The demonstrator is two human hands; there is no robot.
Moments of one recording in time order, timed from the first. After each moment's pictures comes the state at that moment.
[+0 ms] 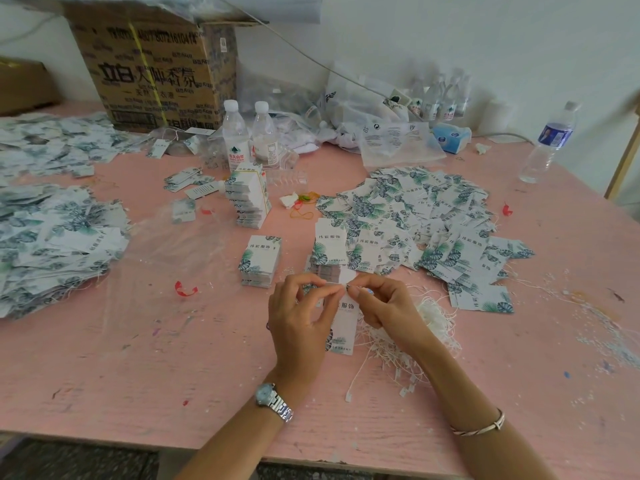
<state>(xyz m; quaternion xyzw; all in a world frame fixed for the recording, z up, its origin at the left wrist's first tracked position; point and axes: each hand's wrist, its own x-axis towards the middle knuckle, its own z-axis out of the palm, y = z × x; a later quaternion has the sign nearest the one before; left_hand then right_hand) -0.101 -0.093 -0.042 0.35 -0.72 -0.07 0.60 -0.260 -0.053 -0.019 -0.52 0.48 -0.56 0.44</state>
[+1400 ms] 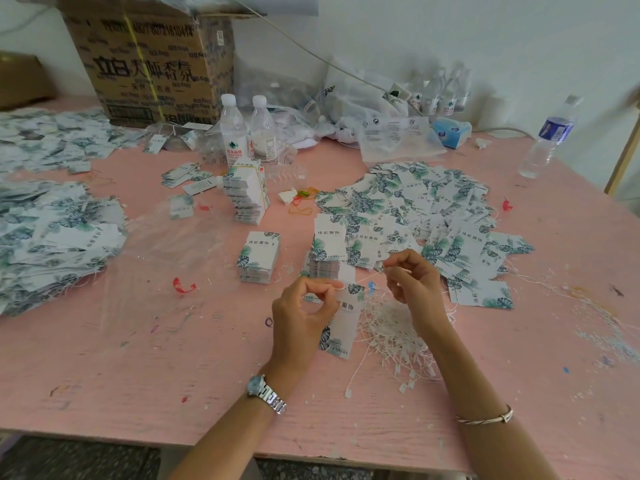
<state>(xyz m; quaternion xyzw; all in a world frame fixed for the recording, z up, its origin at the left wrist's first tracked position) -0.096 -0.096 -0.047 0.31 -0.68 -0.35 0.57 -0.289 -0.057 -0.015 -0.40 0.55 -0.66 0.33</state>
